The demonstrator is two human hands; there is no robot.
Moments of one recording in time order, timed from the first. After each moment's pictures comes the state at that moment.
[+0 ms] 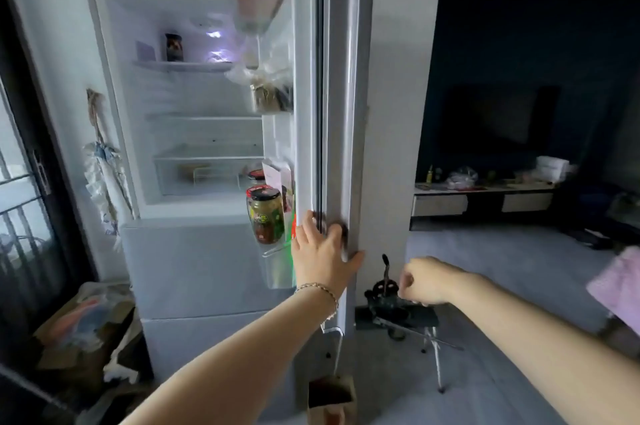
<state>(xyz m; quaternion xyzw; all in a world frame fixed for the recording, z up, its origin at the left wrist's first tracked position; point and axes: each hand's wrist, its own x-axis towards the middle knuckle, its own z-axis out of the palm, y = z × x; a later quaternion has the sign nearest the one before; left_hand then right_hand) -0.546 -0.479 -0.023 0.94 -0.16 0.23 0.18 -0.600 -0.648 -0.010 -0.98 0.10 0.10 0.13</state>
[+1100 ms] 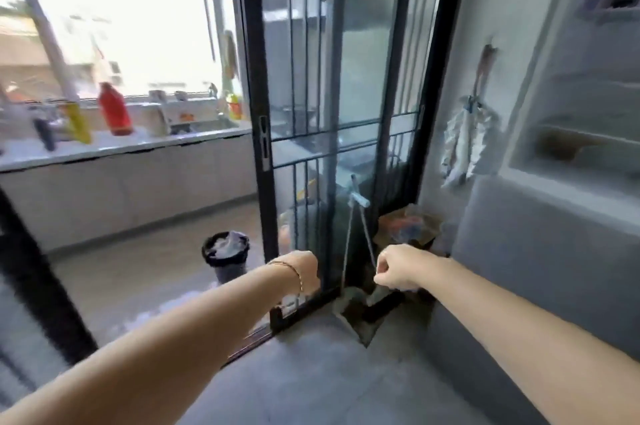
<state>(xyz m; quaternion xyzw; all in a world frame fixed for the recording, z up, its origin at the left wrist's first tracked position) -0.739 -0.001 -0.075 0.94 0.30 -0.14 0.11 -0.620 -0.130 -0.051 -0.88 -0.43 0.20 0.00</state>
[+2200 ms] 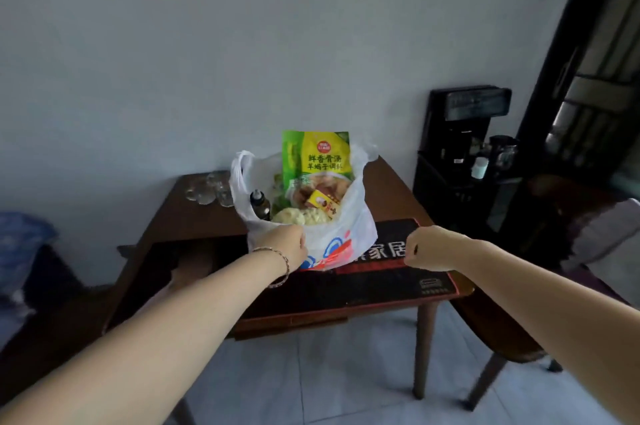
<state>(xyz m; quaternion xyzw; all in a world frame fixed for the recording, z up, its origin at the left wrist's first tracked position) -1.444 -0.515 -0.117 0.17 0.98 0.08 0.05 -1.363 -0.282 -0.100 -0.05 -0.98 0.04 -0.17</state>
